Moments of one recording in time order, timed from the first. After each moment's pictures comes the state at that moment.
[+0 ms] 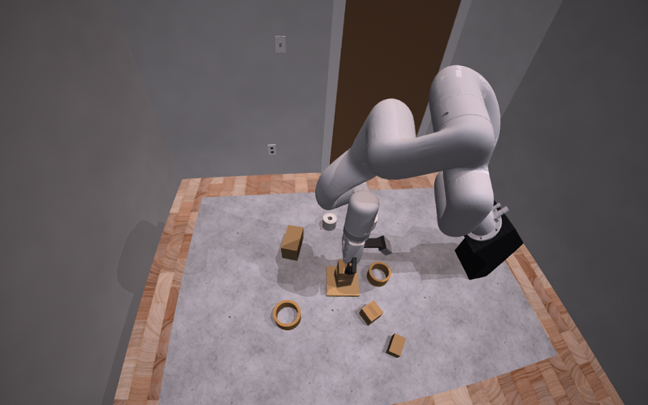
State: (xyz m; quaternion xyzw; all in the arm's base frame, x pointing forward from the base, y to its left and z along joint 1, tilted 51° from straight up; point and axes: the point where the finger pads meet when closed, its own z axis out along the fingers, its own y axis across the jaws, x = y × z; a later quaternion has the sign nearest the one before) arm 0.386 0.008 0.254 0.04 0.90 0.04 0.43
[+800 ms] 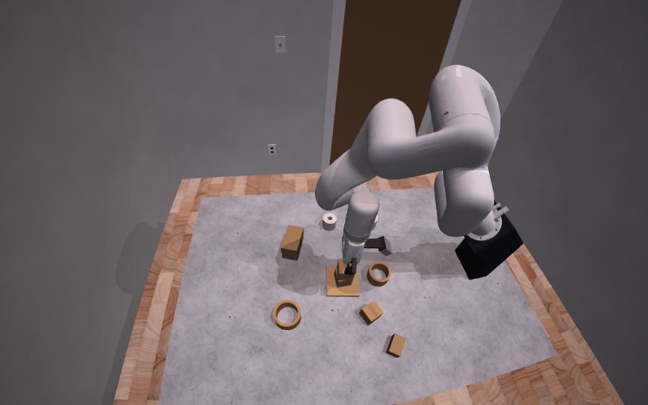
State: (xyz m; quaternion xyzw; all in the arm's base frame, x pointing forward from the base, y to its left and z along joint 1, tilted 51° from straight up) arm 0.386 0.009 0.254 0.05 0.90 0.04 0.43
